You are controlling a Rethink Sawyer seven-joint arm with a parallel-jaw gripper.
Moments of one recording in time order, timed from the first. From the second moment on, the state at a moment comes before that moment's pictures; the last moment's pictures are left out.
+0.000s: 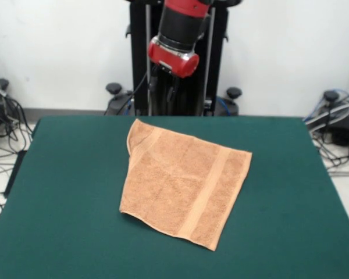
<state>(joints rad) -0.23 -0.56 -0.19 2.23 0.09 -0.28 1.97</state>
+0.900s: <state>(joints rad) -0.32 -0.53 -0.19 2.16 -0.18 -0.27 1.97</state>
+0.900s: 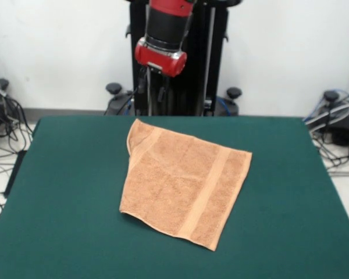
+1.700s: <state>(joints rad) -0.48 -0.69 -0.21 2.13 -0.39 -0.17 1.97</state>
